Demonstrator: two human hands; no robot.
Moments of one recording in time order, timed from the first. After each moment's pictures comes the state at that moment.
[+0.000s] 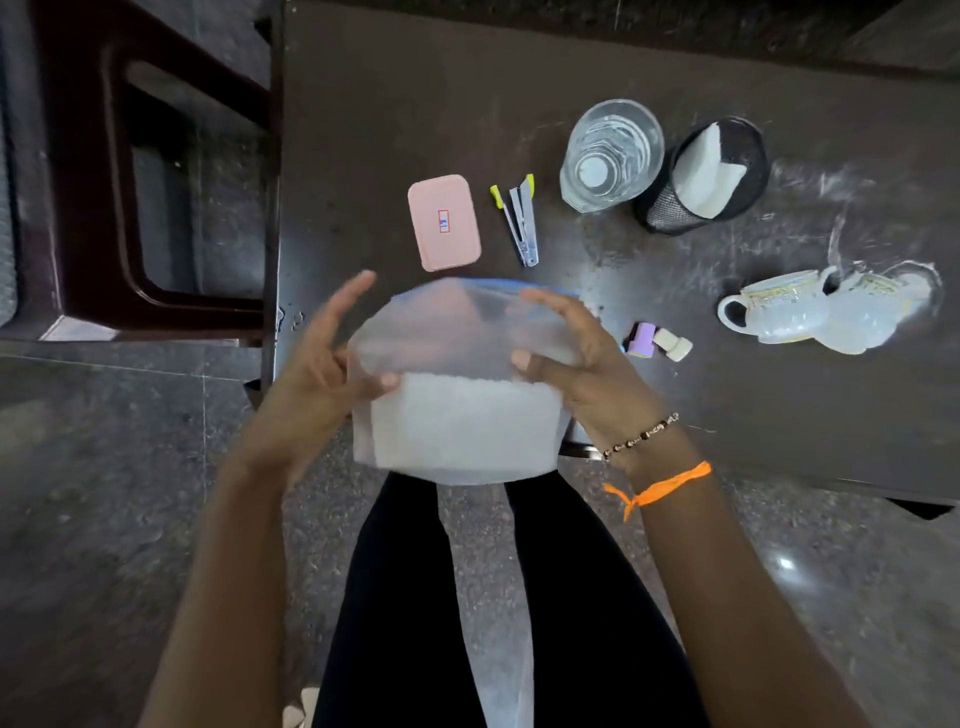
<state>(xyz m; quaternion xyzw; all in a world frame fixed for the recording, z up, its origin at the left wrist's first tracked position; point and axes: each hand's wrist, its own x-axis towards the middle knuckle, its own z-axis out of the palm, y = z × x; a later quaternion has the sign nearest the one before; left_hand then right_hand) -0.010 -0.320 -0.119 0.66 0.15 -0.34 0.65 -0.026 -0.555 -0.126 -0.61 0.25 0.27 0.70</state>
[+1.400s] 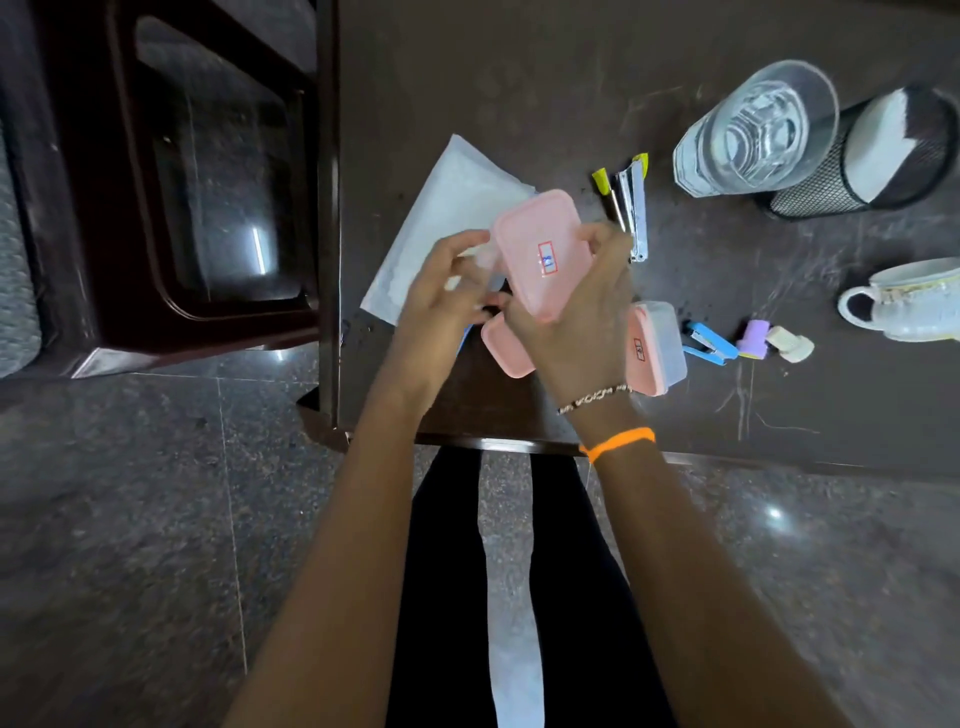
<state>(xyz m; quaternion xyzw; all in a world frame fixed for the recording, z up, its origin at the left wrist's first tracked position) 0.059 -0.317 -0.191 0.68 0.20 -0.30 0.64 0.033 -0.429 -0.185 -0.87 0.27 0.06 0.42</state>
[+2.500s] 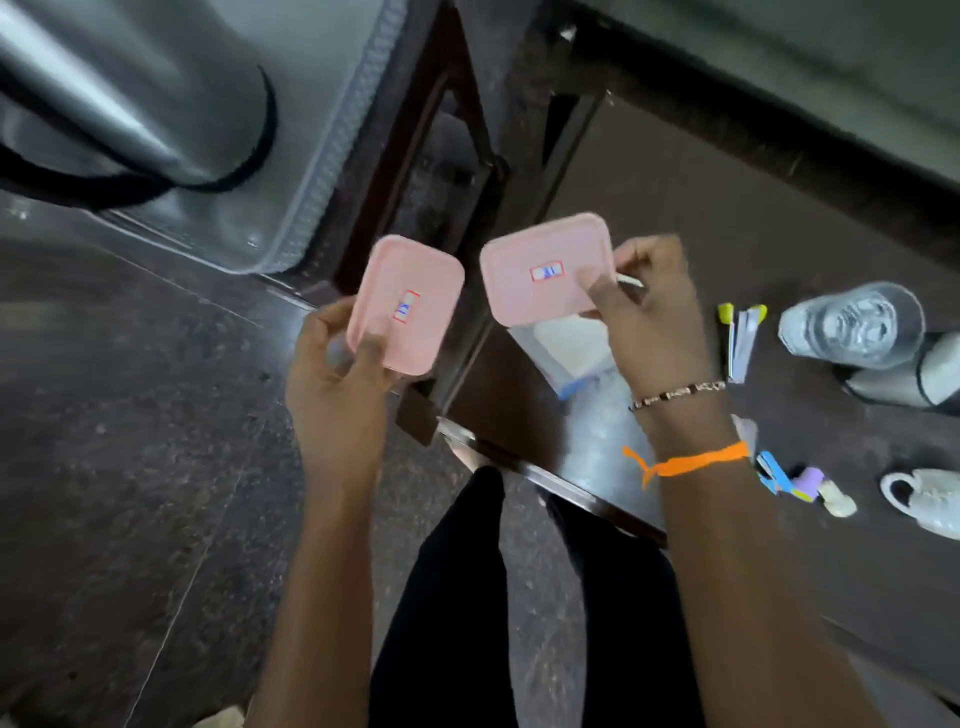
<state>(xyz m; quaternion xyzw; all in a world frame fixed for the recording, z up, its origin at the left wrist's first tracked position) -0.005 -0.168 -0.084 0.68 0.43 0.09 0.58 0.084 -0.338 -0.077 -0.80 0.16 0.15 0.55</state>
